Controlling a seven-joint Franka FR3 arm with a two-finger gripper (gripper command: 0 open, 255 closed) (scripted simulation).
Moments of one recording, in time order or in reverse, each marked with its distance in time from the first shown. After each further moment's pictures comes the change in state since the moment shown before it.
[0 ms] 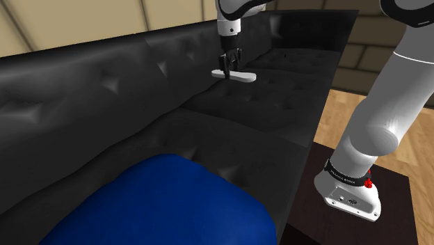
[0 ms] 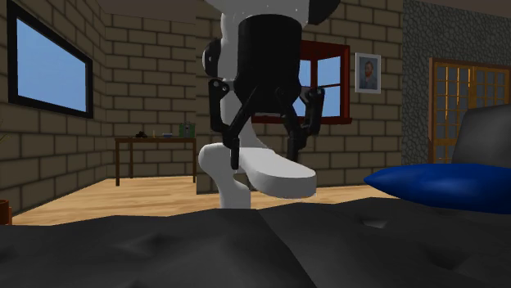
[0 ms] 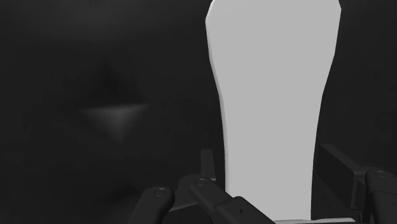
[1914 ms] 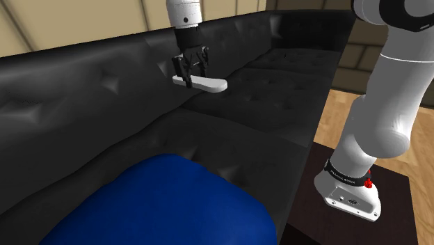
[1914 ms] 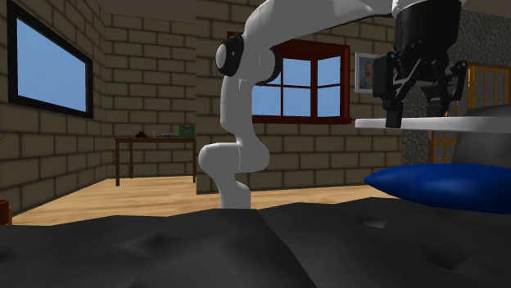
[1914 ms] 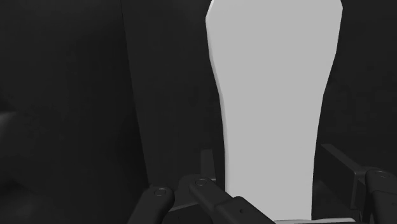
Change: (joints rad) arm 0.212 0.119 0.222 0.278 0.027 -0.163 0.427
